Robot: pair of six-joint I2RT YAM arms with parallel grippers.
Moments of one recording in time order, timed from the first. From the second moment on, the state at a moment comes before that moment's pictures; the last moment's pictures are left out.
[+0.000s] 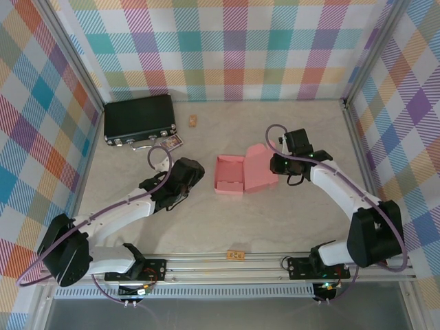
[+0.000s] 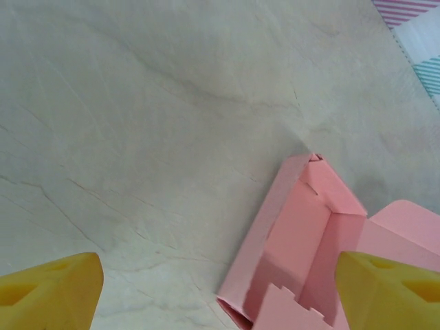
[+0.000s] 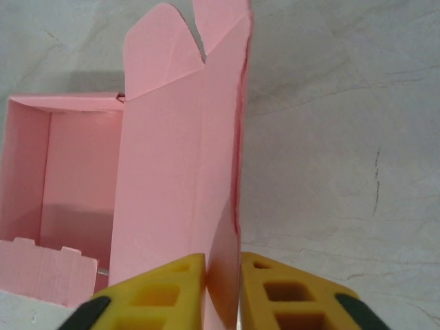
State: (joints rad) left arm -0.71 1.23 0.81 -0.42 -0.40 -1.29; right arm 0.32 1.40 1.00 -0.58 -0.11 0.35
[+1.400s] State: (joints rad) left arm -0.46 1.52 1.03 -0.45 -0.18 -0.53; right arm 0.39 1.78 1.54 -0.69 -0.46 -0.63
